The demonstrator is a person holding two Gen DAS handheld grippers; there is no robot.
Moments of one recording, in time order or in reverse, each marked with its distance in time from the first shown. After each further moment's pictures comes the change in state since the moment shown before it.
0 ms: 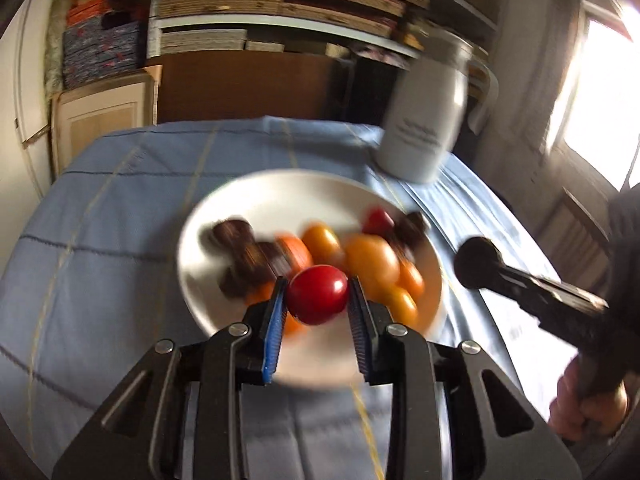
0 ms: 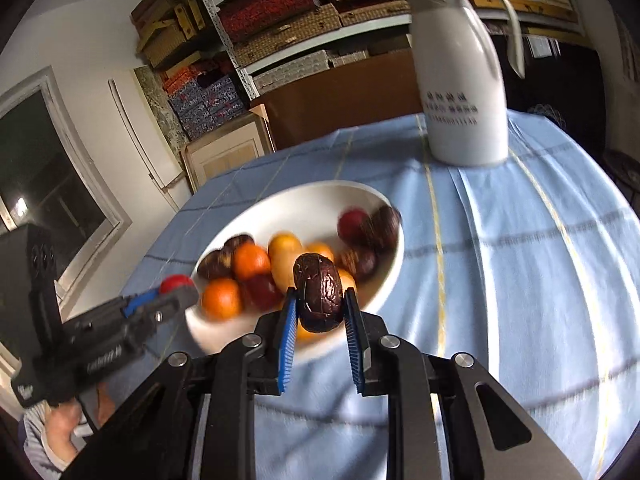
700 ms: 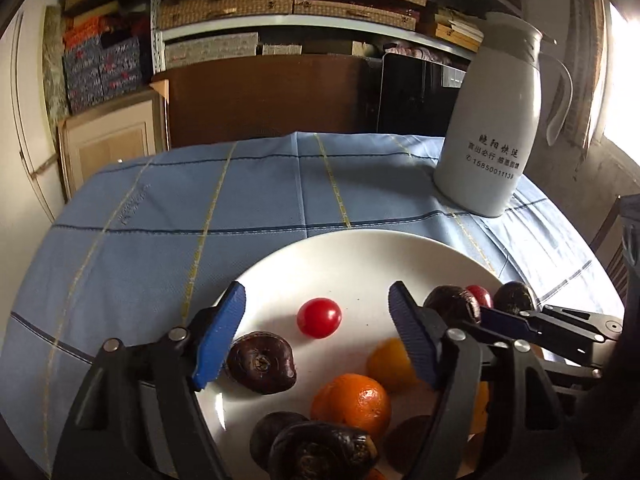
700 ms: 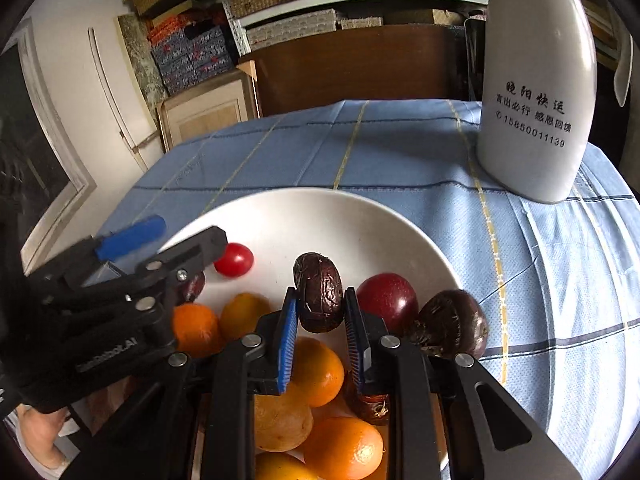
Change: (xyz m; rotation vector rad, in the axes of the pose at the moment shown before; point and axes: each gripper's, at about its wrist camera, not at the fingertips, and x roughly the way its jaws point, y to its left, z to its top) left arm 0.100 0.020 0.058 0.086 -0.011 0.123; right arm 0.132 0.019 0.040 -0.091 0.149 -0.091
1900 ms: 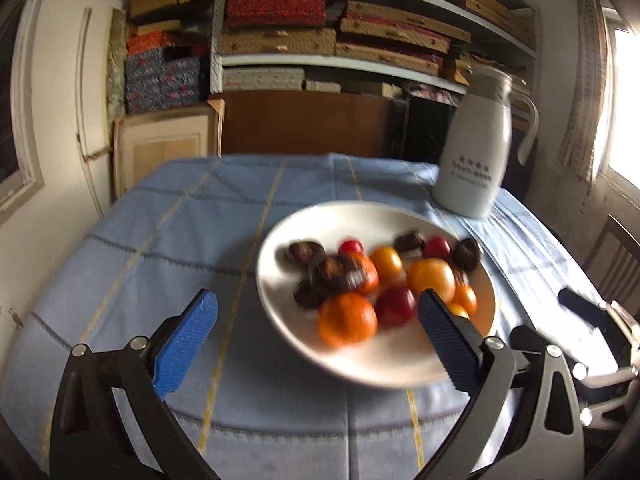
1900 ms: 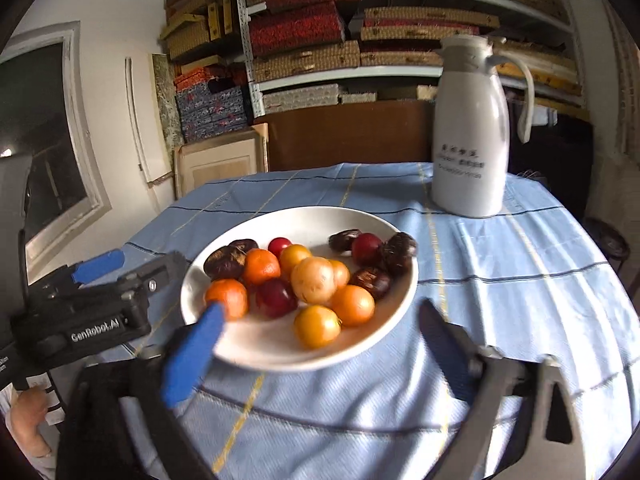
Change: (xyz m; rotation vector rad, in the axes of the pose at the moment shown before) left arm -0.144 -0.004 -0.098 -0.110 -0.123 0.088; right arm -0.149 0.025 -0.112 -0.066 -0.309 -0.111
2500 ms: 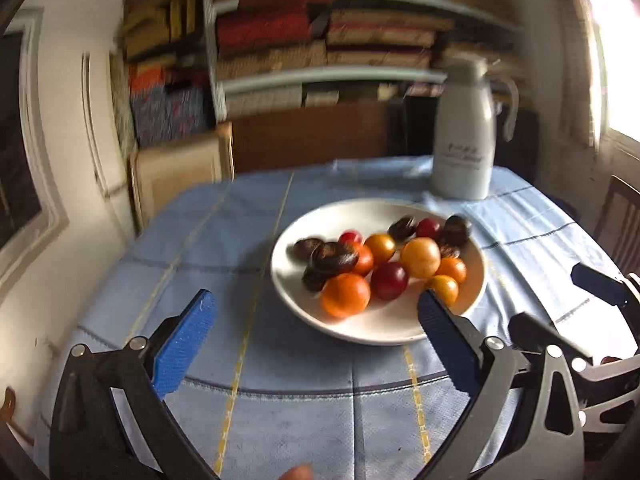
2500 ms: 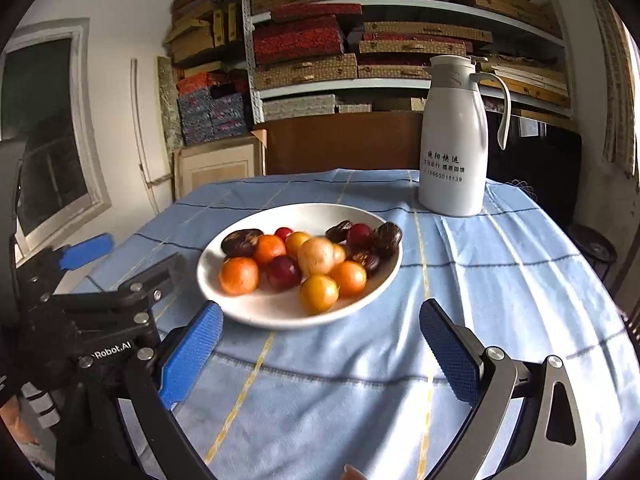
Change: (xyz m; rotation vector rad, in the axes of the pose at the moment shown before) left arm -0.036 -0.026 -0.006 0.104 -0.008 0.096; right arm -0.028 0.004 -0.005 0.010 0.028 0.022
